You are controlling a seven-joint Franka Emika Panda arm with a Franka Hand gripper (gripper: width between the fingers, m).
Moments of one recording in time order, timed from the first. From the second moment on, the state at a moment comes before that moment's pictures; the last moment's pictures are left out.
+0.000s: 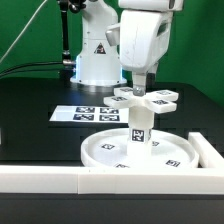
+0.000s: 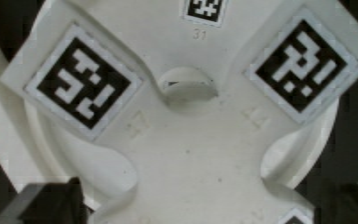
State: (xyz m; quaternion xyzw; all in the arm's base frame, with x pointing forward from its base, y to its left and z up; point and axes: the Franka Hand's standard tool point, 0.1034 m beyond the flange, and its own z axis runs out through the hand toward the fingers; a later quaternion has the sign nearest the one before) arm 0.565 0.040 0.119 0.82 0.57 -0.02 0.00
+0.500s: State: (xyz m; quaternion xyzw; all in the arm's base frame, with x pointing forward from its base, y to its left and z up) arm 0.564 0.038 0.105 0.83 0.56 -0.03 0.00
